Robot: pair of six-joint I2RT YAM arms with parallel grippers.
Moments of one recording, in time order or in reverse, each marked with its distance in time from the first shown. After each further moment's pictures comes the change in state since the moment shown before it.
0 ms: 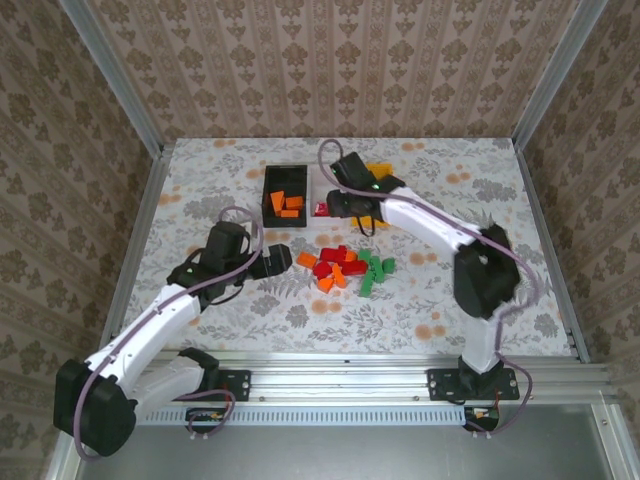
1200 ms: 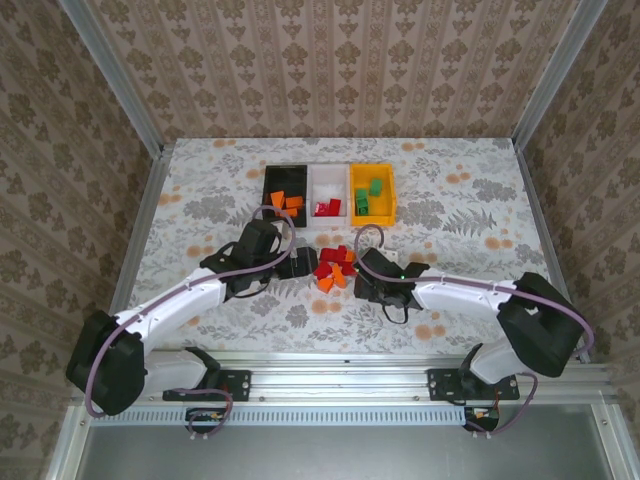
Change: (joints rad) left arm -0.156 0.217 0.035 0.145 -0.001 -0.058; right arm 0.215 -0.351 -0.787 0.217 0.073 0.537
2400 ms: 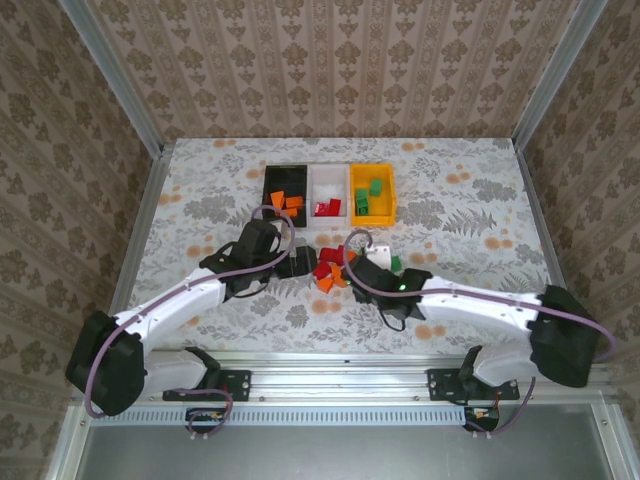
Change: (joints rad) left arm 0.002 -0.003 -0.002 0.017 0.000 -0.011; right arm 0.155 -0.148 0.099 -0.159 0.246 -0.093
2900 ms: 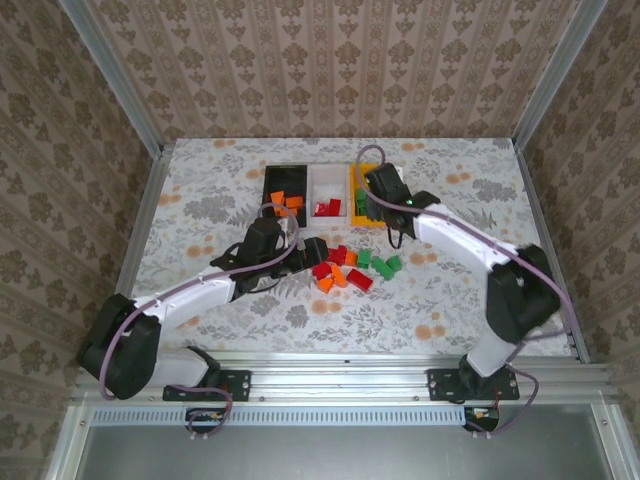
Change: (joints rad) left arm 0.000 0.098 -0.050 0.287 0.138 -0.175; right arm -0.473 0.383 0.481 0.050 -0.157 -0.396
